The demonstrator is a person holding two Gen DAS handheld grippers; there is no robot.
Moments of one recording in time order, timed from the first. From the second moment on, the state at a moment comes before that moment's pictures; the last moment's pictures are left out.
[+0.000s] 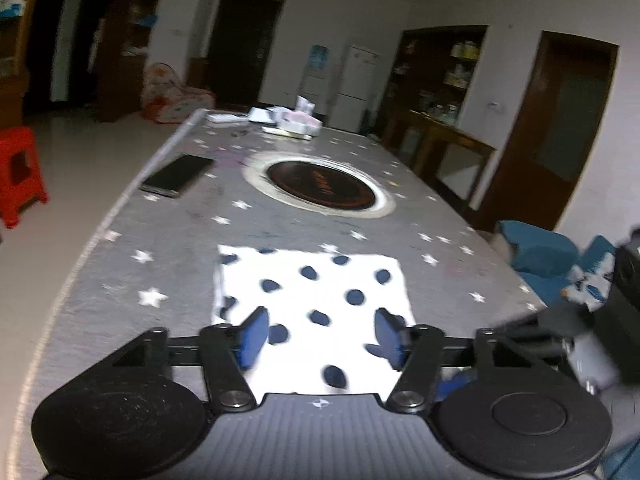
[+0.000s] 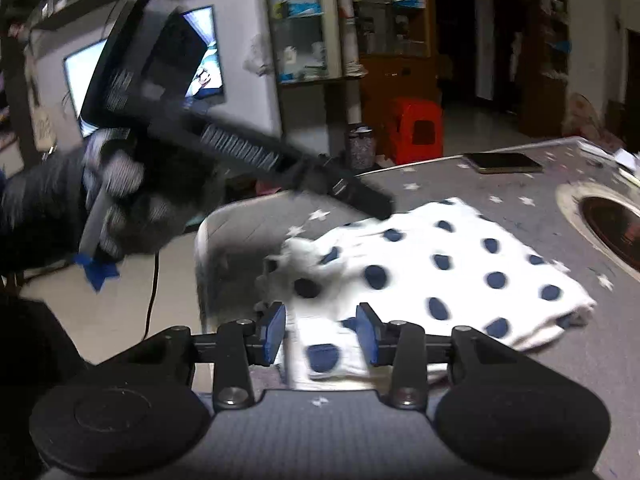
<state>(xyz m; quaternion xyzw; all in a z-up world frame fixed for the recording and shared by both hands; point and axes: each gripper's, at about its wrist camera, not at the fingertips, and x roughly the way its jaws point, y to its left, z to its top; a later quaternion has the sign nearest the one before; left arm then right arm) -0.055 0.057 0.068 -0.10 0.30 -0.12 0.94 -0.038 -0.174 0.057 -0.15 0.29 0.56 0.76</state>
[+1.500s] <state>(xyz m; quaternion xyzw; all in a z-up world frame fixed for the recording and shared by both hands) -0.075 0.057 0.030 -0.11 0.35 -0.17 0.91 0.094 -0.057 0.022 -0.21 0.32 0.49 0.78</state>
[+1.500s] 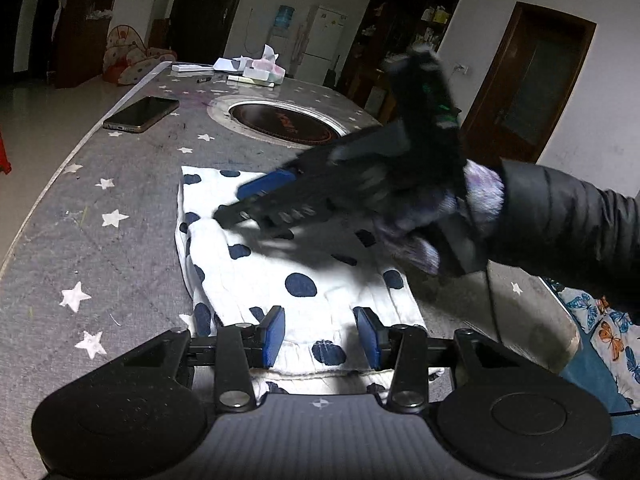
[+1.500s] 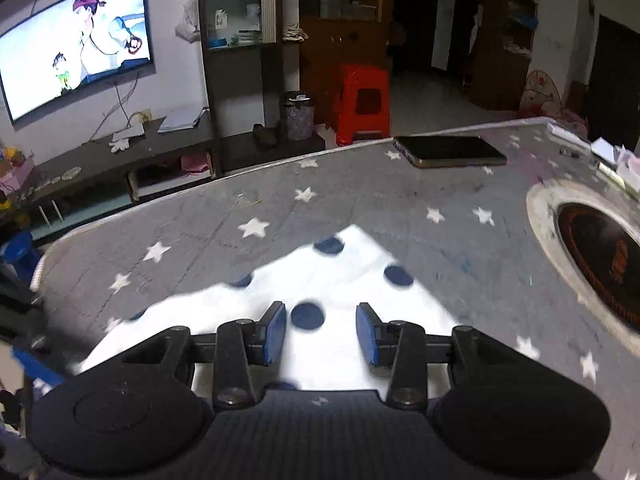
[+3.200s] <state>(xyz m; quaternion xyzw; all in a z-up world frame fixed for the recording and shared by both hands) -0.034 0.067 0.010 -0.01 0.37 -0.09 0.92 0.087 -0.274 0.026 -0.11 0.44 0.23 0.86</state>
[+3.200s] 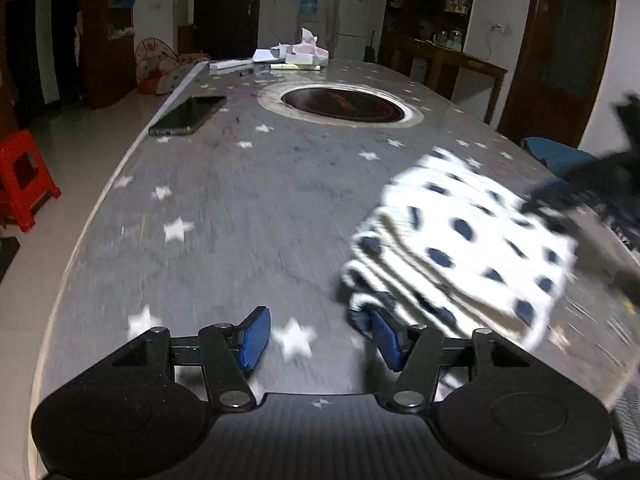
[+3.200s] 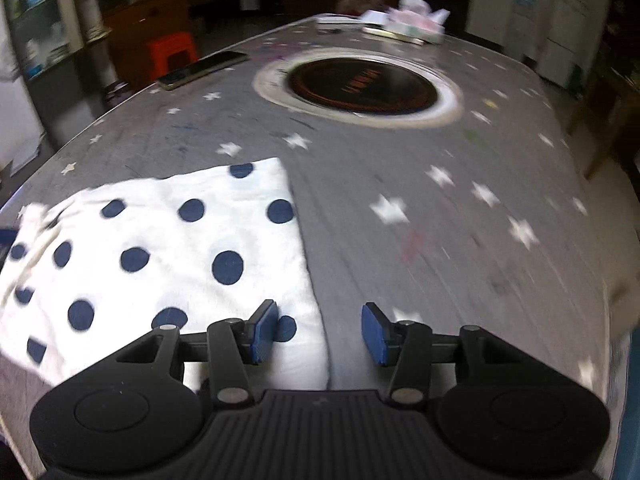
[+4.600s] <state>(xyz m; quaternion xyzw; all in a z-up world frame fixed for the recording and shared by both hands) -0.005 0.033 0.032 -0.02 0.37 -0.14 0.92 -0.040 -0.192 0.070 -0.22 0.29 0.43 0.83</state>
